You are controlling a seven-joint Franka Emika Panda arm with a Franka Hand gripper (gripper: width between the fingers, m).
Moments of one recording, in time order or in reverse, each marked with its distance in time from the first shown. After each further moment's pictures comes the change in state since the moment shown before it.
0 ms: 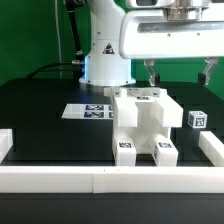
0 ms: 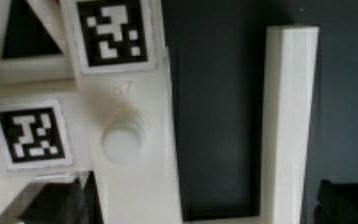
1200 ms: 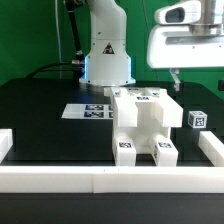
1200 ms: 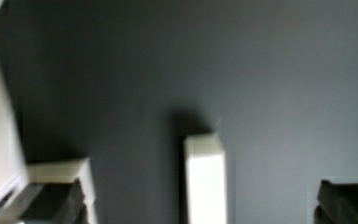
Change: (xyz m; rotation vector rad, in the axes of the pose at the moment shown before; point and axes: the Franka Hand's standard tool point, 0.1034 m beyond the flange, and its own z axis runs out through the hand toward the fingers) arm -0.072 -0.065 0.036 0.003 0.017 0.003
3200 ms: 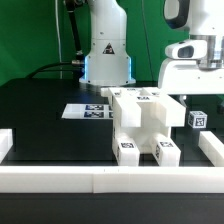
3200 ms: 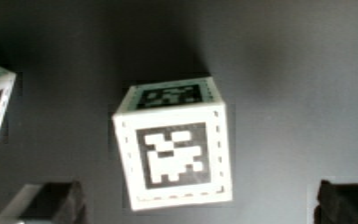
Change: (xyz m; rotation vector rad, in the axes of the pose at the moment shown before) arm -0.068 -0.020 0.069 -0.024 0.059 -0.085
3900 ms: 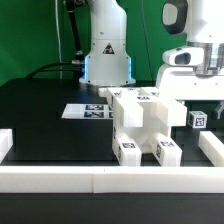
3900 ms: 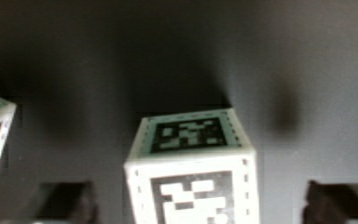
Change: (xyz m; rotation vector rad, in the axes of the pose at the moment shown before) arm -0.007 0.005 0.013 -0.015 -0.019 0.000
